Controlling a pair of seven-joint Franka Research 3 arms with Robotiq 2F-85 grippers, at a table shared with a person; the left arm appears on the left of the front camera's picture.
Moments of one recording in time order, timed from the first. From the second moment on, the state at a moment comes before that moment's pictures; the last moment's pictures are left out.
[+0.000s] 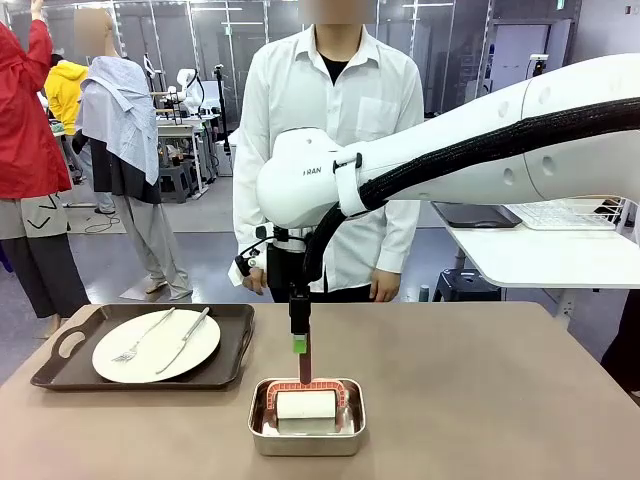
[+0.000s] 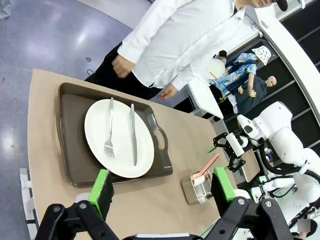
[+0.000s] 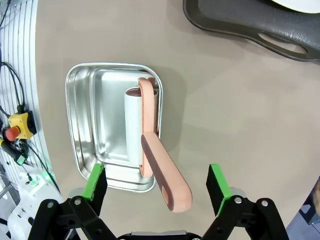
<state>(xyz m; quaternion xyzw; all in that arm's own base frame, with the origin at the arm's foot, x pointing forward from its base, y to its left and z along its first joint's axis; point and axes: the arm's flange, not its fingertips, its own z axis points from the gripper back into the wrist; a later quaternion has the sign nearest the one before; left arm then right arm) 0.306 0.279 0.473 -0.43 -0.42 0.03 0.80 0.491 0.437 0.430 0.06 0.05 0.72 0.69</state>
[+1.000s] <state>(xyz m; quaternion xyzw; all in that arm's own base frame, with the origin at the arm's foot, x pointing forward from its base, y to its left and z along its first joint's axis) 0.306 0.278 0.473 -0.43 -0.42 0.03 0.80 0.548 0.302 0.539 0.29 -0.08 0.50 0.81</state>
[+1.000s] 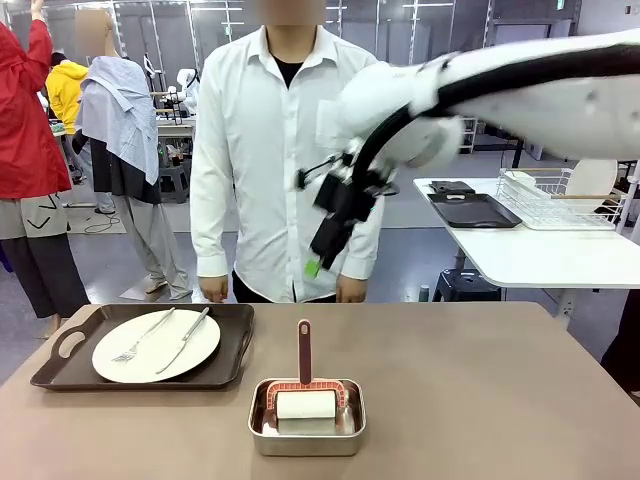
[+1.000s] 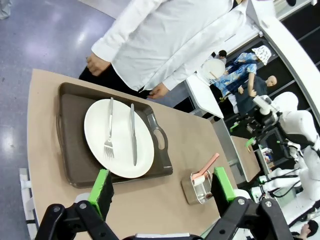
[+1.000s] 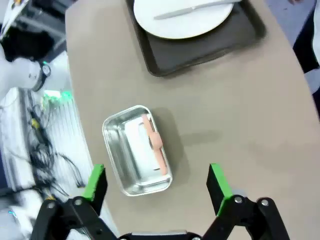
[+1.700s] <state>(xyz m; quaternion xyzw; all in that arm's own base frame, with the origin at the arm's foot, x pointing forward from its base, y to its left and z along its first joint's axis) 0.307 0.278 0.474 -0.43 -0.42 0.03 0.80 0.443 -0.104 0.530 0.47 -0.27 -0.03 0.84</state>
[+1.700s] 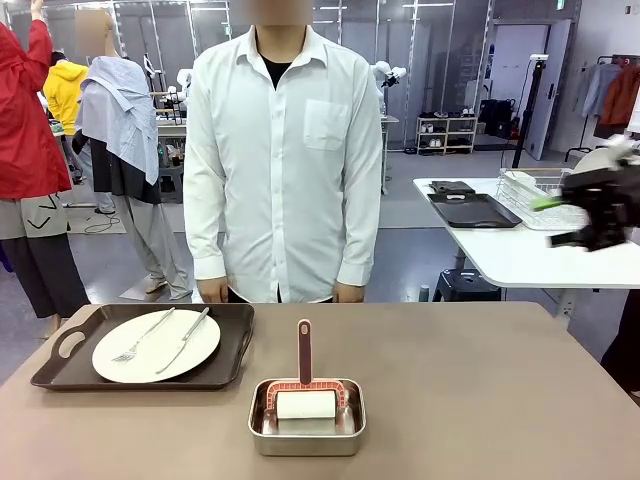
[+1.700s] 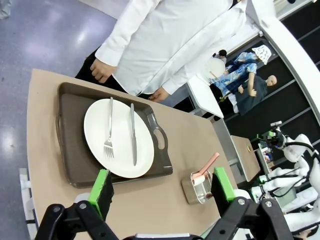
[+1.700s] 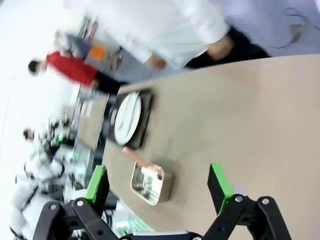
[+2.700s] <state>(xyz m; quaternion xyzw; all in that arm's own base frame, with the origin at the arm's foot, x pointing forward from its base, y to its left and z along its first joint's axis) 0.306 0.278 0.474 -0.43 -0.42 0.03 0.80 0.315 -0.245 0.419 0.39 -0.33 -0.41 0.75</state>
